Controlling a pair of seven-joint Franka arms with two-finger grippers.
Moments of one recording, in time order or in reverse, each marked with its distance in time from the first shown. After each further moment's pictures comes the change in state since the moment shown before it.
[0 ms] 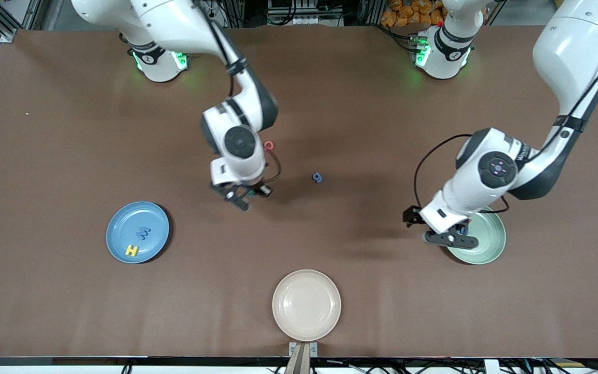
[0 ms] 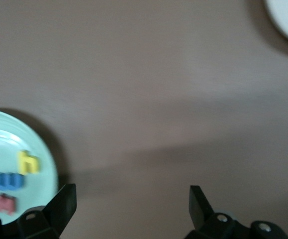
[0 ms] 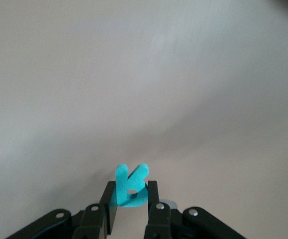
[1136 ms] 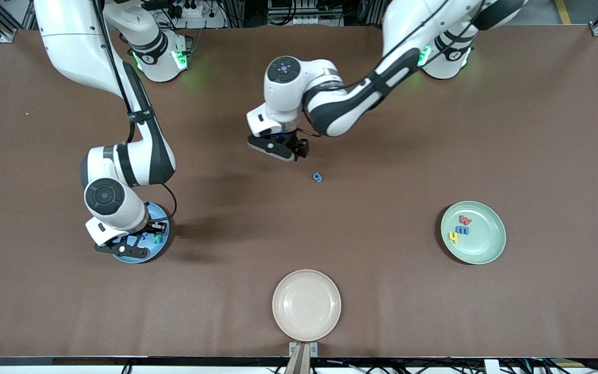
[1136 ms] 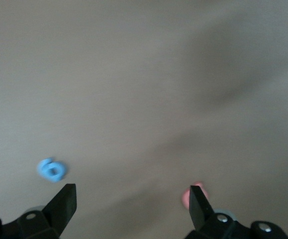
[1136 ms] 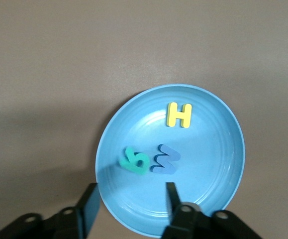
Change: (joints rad) left arm -0.893 0.112 0.231 0.202 0.024 0.025 -0.332; right arm -0.366 -0.017 0.005 0.030 -0.190 -0.011 -0.620
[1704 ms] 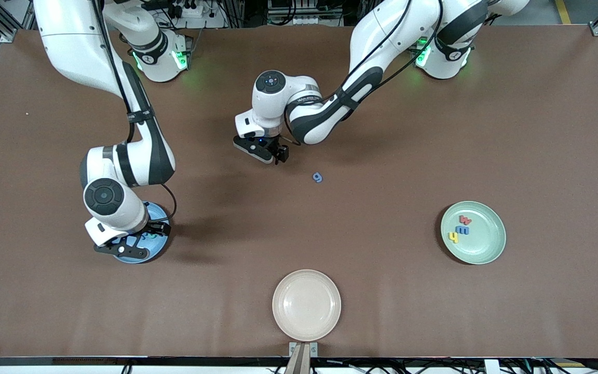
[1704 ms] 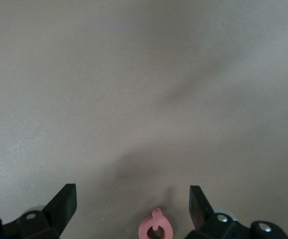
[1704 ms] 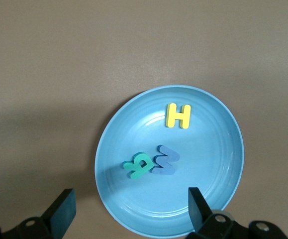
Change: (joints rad) left arm -0.149 0.121 0.134 0.048 -0.050 0.170 0.063; right arm -0.003 0.000 0.000 0.001 0.000 -0.001 0.000
